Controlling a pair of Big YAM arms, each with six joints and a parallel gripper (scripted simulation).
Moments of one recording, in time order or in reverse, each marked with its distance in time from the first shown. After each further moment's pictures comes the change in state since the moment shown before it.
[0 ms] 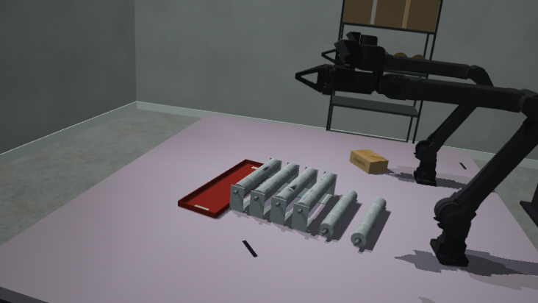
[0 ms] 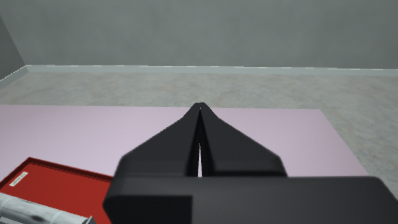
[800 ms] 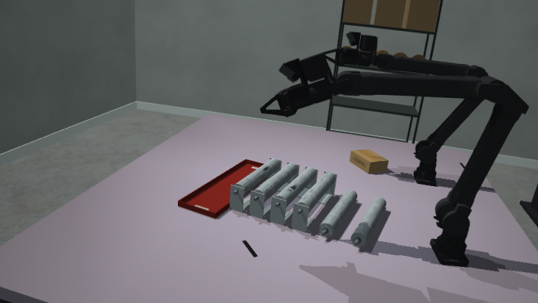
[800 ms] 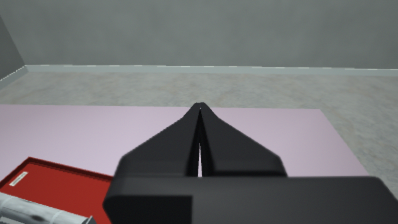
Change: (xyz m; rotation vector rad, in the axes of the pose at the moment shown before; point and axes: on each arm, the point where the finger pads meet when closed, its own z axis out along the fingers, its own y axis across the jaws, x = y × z) left arm 0.115 -0.054 0.090 0.103 0.439 0.050; right arm 0.001 0.000 0.000 0.000 0.001 0.000
